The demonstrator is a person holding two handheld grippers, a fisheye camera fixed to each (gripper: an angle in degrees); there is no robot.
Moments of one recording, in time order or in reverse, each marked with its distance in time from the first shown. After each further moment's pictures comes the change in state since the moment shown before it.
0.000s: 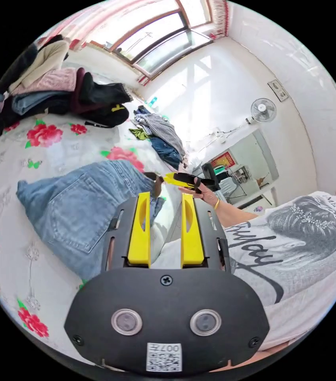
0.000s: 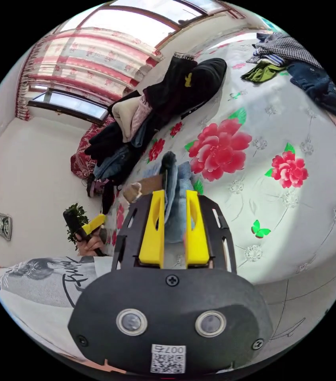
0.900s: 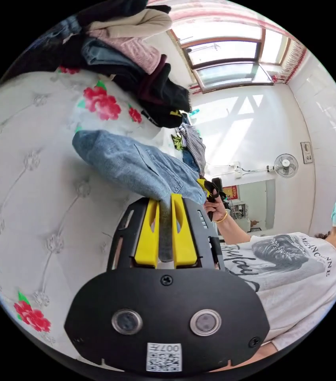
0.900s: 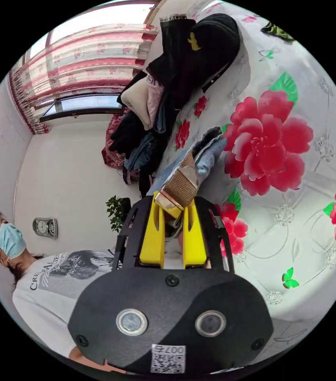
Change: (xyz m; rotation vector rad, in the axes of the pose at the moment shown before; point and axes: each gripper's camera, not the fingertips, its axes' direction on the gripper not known) left arm -0.154 -0.066 0.081 0.034 0.011 -0.404; right arm 0.070 -0.119 0.024 -0.234 -0.328 0.060
